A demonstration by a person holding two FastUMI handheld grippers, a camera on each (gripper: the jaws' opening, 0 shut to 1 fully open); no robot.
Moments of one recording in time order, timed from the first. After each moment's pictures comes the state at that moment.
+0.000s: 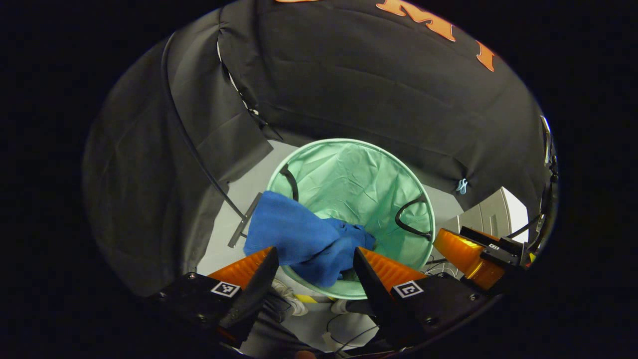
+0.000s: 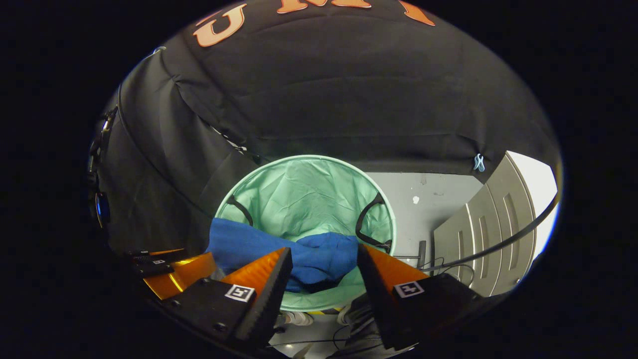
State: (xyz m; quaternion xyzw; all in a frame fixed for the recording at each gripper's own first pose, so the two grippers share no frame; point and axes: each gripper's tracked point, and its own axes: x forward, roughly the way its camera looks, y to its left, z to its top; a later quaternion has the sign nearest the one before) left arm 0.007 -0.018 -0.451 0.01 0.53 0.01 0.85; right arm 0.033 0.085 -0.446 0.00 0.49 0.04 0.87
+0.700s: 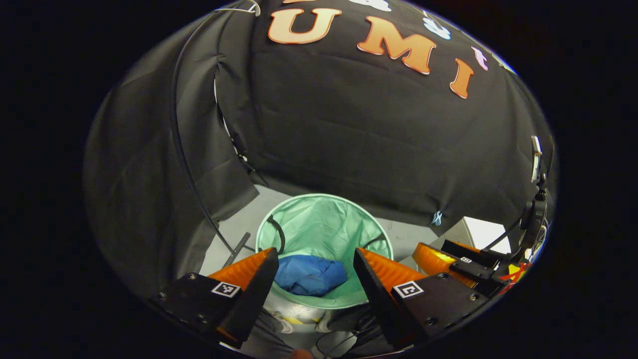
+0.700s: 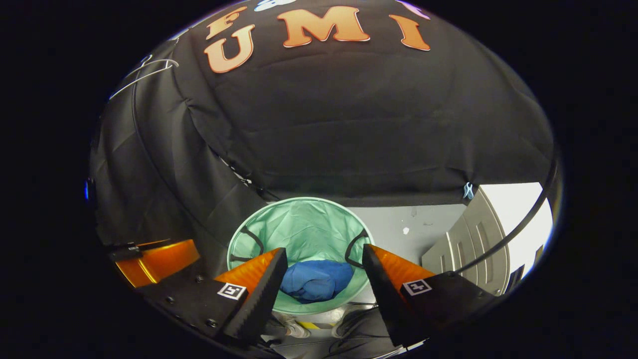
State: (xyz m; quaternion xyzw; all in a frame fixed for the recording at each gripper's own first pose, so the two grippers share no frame) left arm 0.021 -0.049 -0.322 -0.03 0.40 -0.03 0.92; right arm 0.033 0.075 -0.337 0.00 0.39 0.04 0.92
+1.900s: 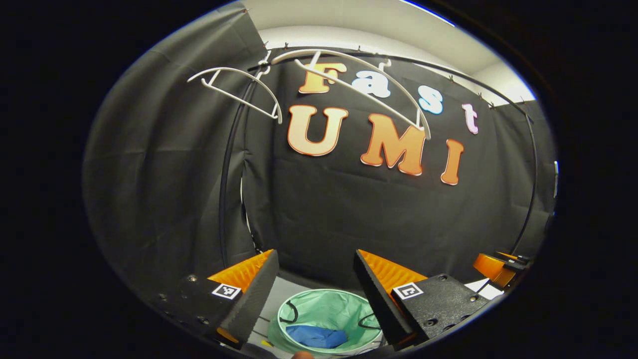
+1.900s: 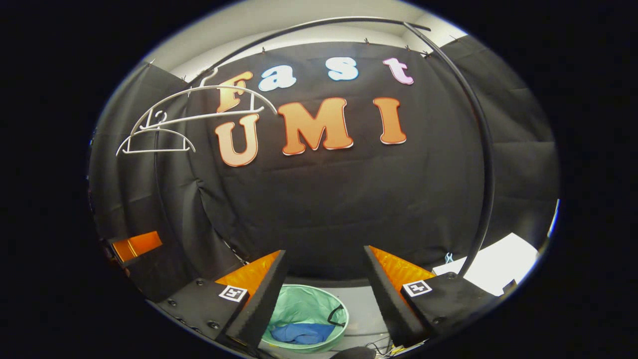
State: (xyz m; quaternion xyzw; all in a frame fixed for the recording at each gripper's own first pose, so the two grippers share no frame) left arm 0.024 -0.017 -0.096 -0.03 0.11 0.01 0.99; right arm 0.026 0.059 -0.075 -0.02 0.11 0.03 0.99
